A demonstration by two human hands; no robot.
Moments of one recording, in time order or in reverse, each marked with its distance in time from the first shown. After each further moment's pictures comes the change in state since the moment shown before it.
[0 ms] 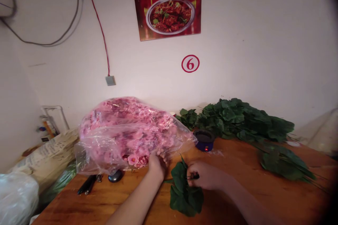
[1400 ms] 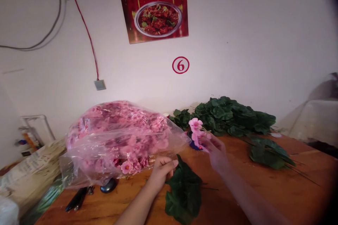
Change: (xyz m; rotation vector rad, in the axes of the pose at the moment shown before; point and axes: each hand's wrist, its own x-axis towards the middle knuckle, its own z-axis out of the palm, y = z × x) left_hand -0.047 0.001 0.015 0.685 -0.524 0.250; right_hand -0.006 -0.006 -0.044 0.616 1.030 -0.152
